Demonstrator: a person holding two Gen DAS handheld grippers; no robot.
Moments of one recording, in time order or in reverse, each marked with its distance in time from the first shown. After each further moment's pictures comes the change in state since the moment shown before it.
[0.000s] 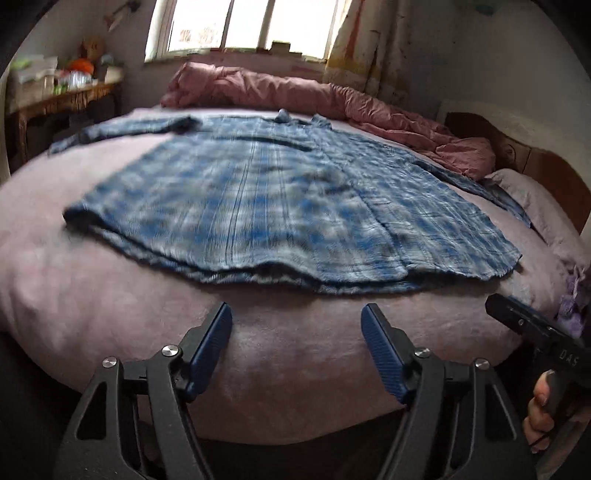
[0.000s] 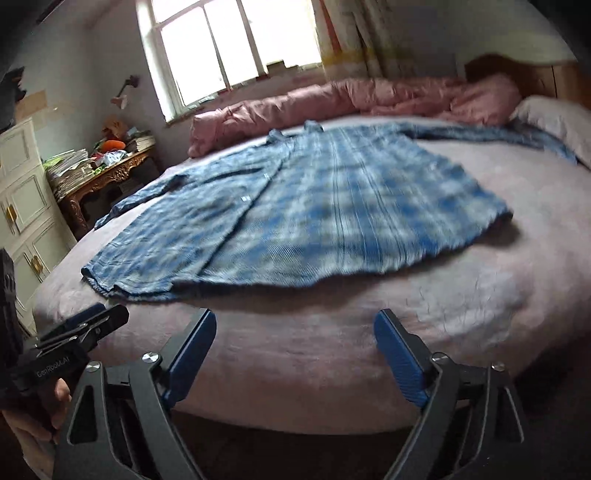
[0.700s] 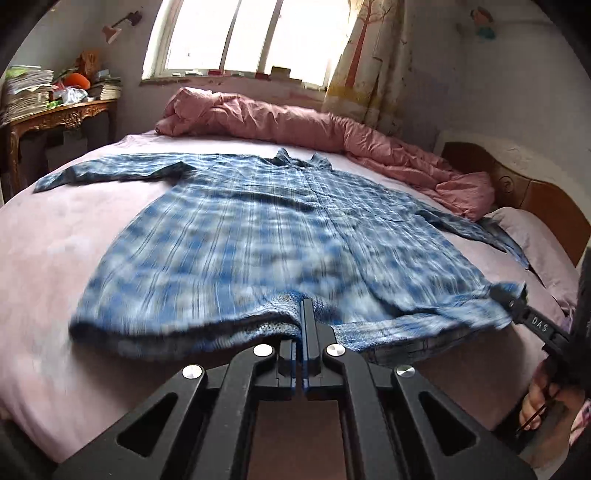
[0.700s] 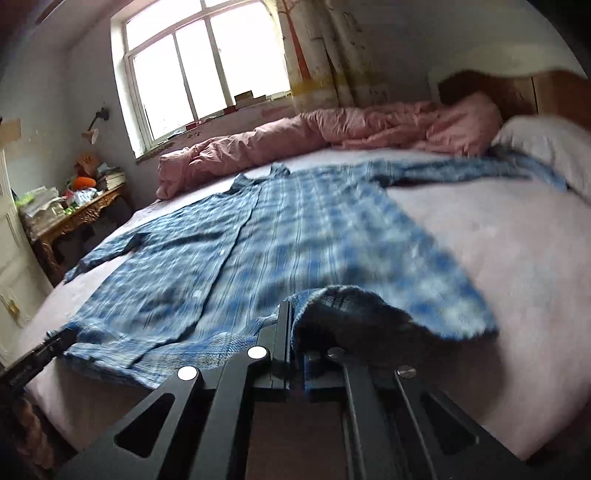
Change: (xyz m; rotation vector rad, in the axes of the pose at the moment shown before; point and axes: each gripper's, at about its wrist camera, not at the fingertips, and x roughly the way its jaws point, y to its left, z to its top) left arm 0.020 0.004 0.095 0.006 -0.073 -0.014; right arm 0.036 -0.019 0.105 0.029 -0.139 -0.121
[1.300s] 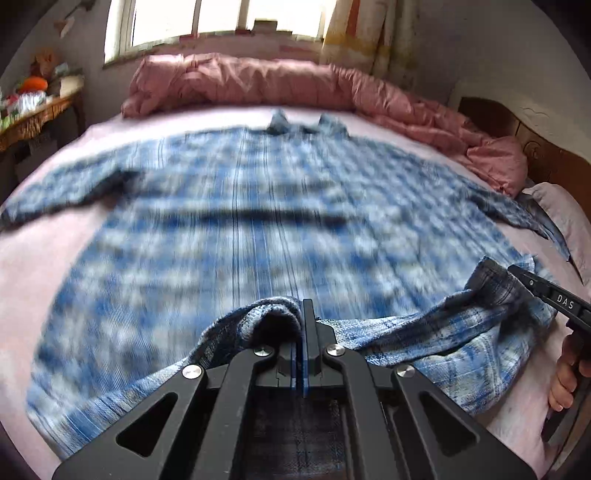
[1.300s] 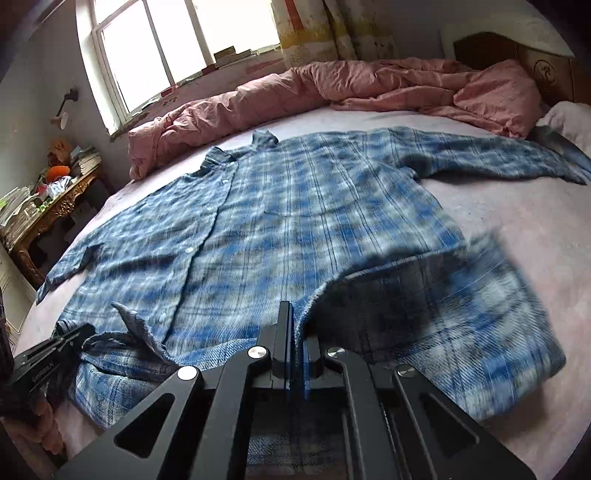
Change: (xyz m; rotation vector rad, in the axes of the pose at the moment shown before) left arm 0.164 0.015 0.090 0.099 0.144 0.032; right arm 0.171 -0.011 0.083 0.030 0.183 0.003
